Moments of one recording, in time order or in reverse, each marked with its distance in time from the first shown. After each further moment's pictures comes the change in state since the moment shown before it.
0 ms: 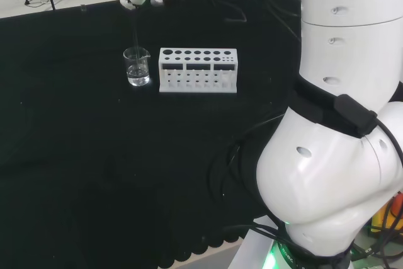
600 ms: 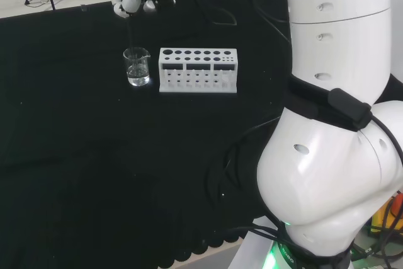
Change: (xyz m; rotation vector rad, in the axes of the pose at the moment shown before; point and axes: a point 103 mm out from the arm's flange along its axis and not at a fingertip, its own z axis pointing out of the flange) arm 0.009 0.020 0.018 0.045 -0.005 -0.016
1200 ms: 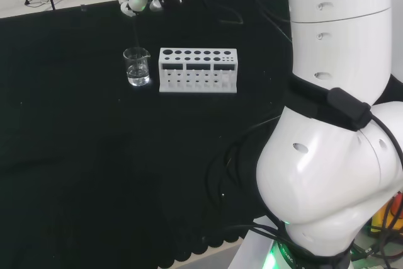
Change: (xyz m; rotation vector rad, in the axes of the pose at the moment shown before) arm -0.020 -0.010 -0.002 -0.001 0.009 0.027
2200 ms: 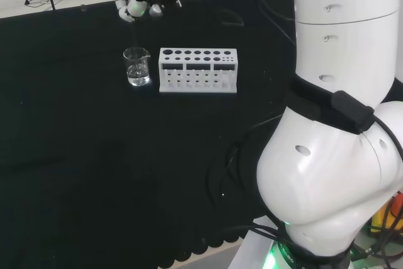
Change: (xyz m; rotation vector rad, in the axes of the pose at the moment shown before) arm 0.026 -0.003 0.002 0.008 -0.009 -0.021
